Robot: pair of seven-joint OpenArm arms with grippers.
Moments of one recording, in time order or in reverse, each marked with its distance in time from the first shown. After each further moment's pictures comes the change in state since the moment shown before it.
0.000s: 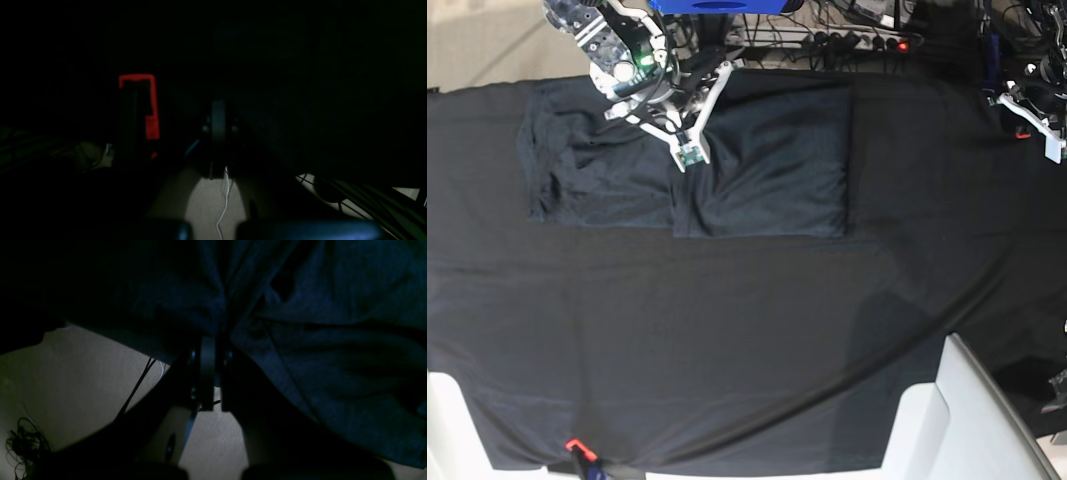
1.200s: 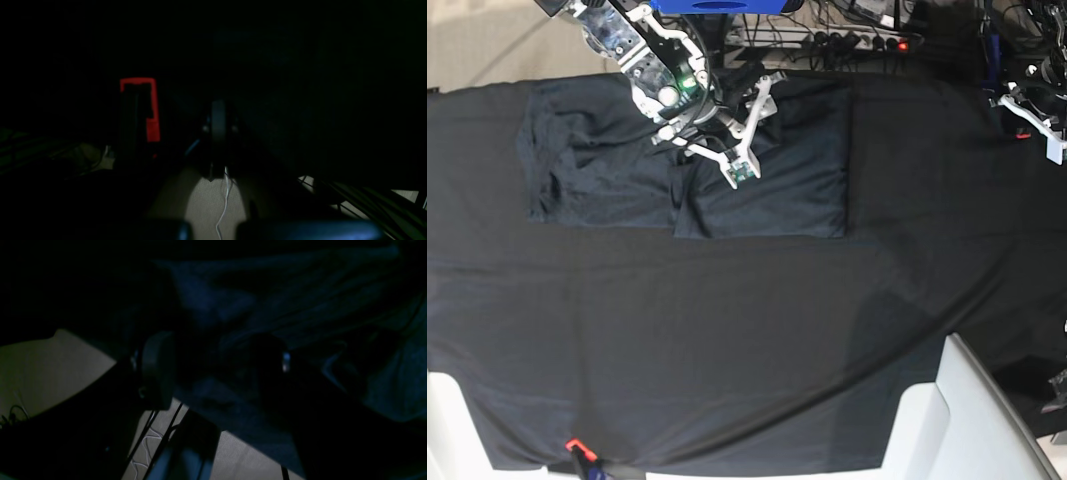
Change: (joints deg) left arm -0.2 0.0 -0.3 0.0 -0.2 0.0 0.0; right arm 7.0 -6.2 -3.1 -10.9 -0.2 6.1 4.9
